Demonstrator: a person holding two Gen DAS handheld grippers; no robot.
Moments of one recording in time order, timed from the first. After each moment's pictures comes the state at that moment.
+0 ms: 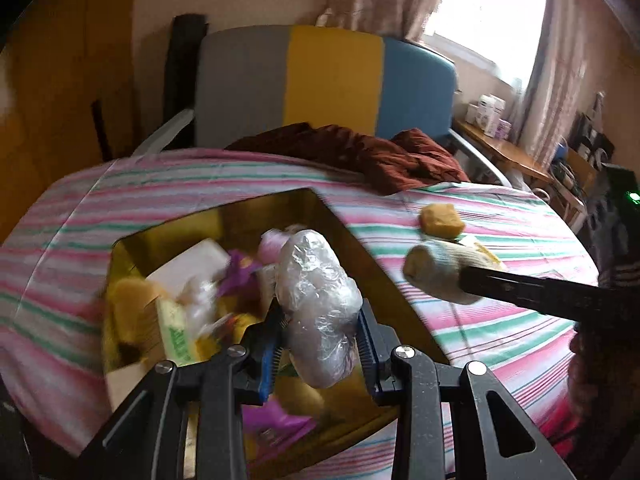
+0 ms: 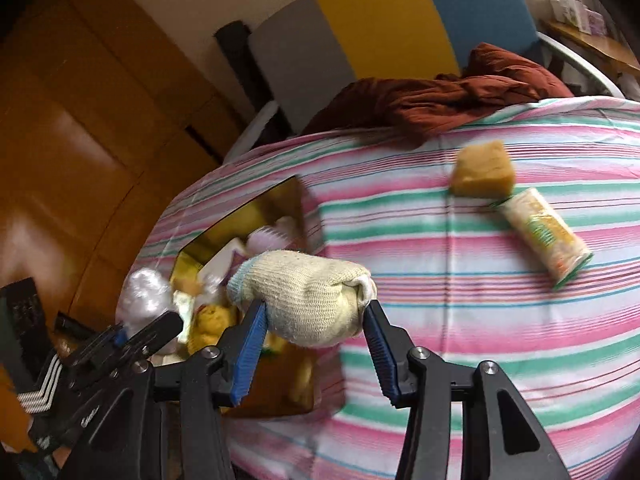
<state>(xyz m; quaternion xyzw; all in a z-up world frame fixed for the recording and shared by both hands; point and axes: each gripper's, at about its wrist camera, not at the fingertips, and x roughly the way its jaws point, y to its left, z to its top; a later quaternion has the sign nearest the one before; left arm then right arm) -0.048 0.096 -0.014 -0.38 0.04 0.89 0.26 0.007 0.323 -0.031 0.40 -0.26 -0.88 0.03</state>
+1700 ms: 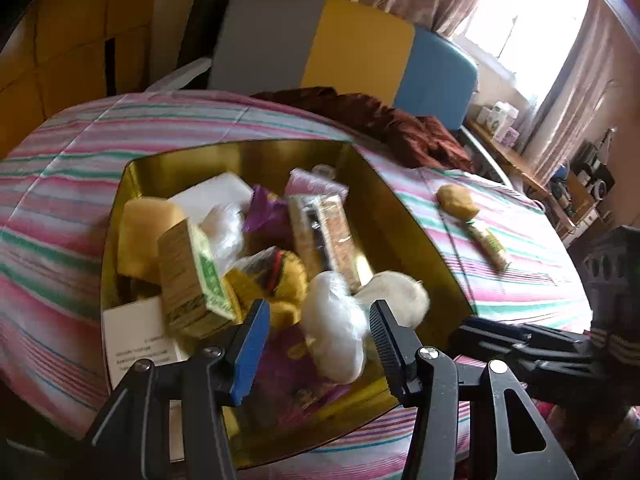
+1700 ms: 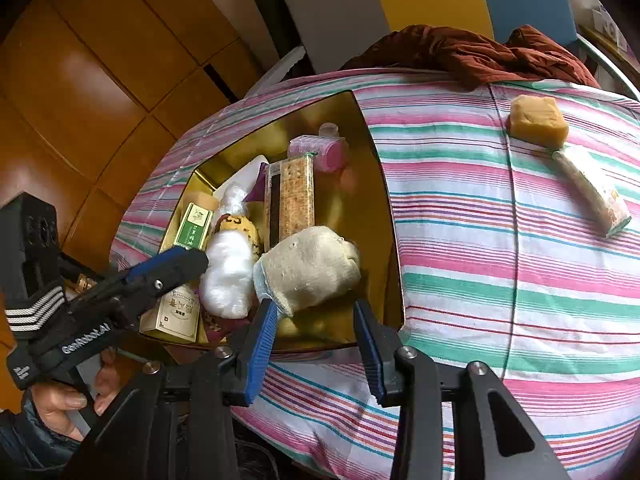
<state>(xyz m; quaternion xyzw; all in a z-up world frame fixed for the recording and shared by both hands) -0.062 0.056 -0.055 -0.45 -0.02 0.86 0.26 0.010 0.258 -0.064 0.46 -0.22 -0.86 0.06</state>
